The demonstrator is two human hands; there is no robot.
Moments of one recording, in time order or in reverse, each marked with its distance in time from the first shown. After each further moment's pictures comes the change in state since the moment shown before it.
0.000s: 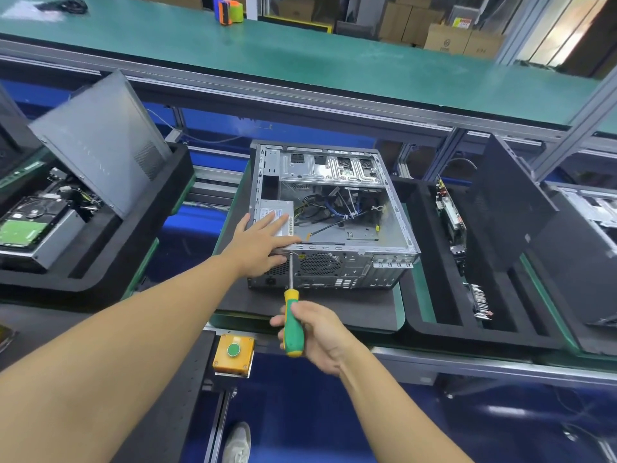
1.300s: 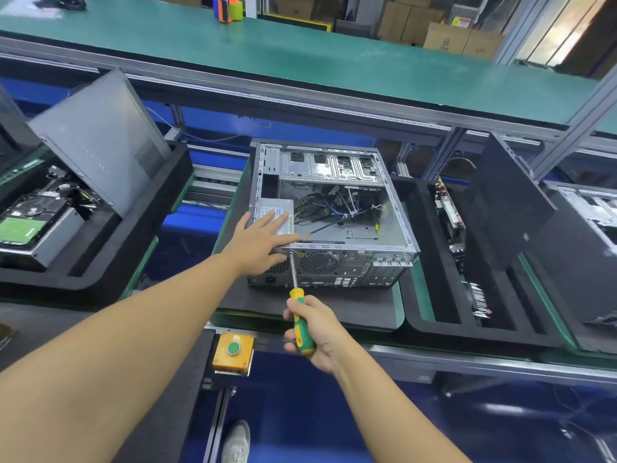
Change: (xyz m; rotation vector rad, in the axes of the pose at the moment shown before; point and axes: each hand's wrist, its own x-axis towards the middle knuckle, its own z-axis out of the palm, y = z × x) left_hand 0.001 -0.001 0.002 -0.002 0.007 0.006; right_hand 0.009 0.005 0.002 -0.027 0.184 -0.002
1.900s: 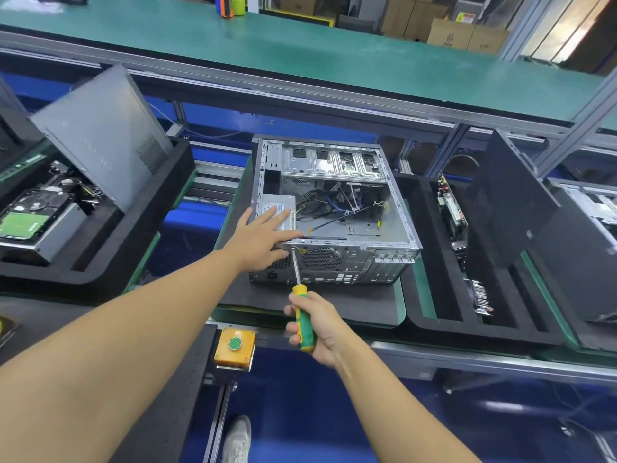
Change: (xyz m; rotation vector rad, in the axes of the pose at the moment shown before) left_hand -0.001 0.000 0.000 -0.008 0.005 -0.002; right_hand 0.000 -0.002 -0.001 0.070 -0.030 0.025
